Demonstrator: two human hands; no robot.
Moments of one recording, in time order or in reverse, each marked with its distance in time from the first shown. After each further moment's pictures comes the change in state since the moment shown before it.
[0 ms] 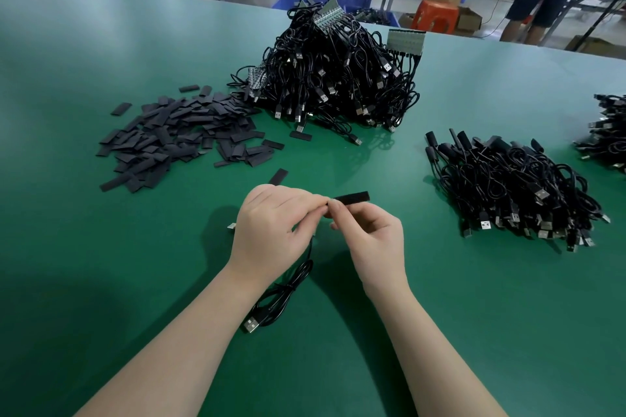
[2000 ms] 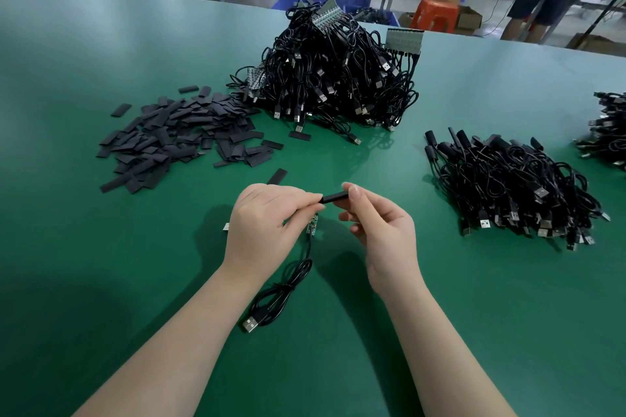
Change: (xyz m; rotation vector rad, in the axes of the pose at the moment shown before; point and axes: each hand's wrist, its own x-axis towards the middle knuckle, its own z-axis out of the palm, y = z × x) left_hand -0.004 -0.003 -0.001 -0.031 0.048 -0.065; right_hand 0.003 -0.011 -0.010 0.224 0.020 0.184
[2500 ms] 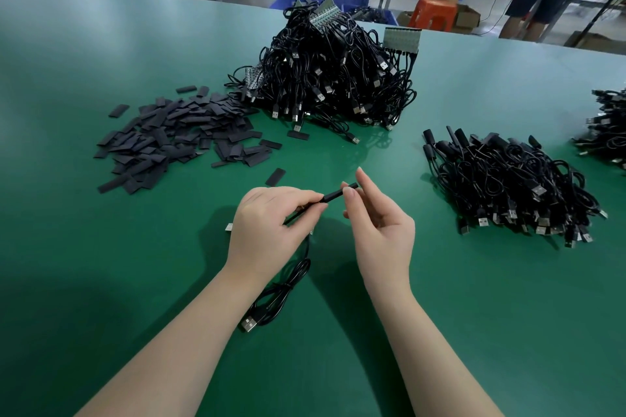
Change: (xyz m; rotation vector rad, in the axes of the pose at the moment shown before) left_hand 0.002 0.013 0.000 -0.010 -0.066 -0.142; right_hand -0.004 0.010 0.008 -0.096 0.126 -0.290
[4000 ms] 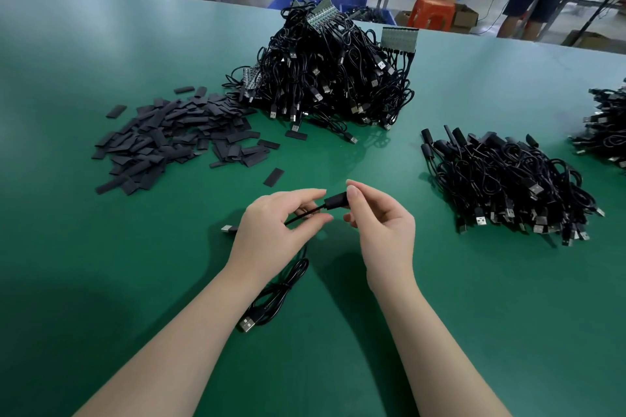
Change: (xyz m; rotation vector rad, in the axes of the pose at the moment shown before) left_hand -0.003 0.000 0.004 -0.177 -0.149 -0.224; right_hand 0.007 -0.005 -0.004 0.061 0.001 0.149
